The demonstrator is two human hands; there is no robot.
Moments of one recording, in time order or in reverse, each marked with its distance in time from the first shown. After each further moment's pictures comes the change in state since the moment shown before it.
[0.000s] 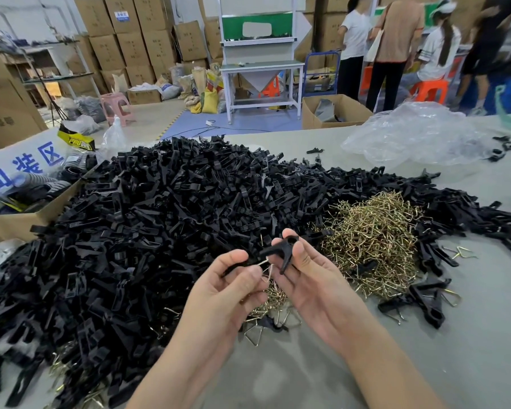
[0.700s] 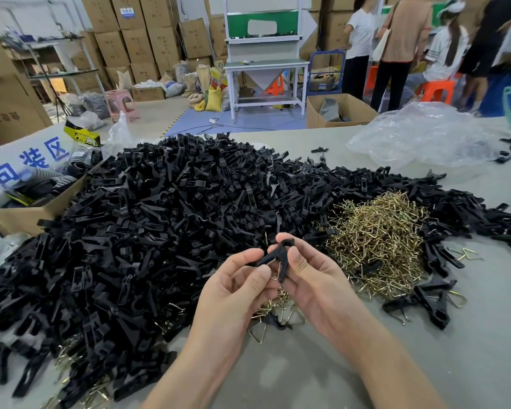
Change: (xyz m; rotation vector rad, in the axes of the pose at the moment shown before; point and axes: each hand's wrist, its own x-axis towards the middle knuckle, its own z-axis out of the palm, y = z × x) left_hand -0.002 -0.010 0.006 0.074 0.049 0.064; right_hand 0.002 0.005 0.004 -0.200 -0.037 -0.045
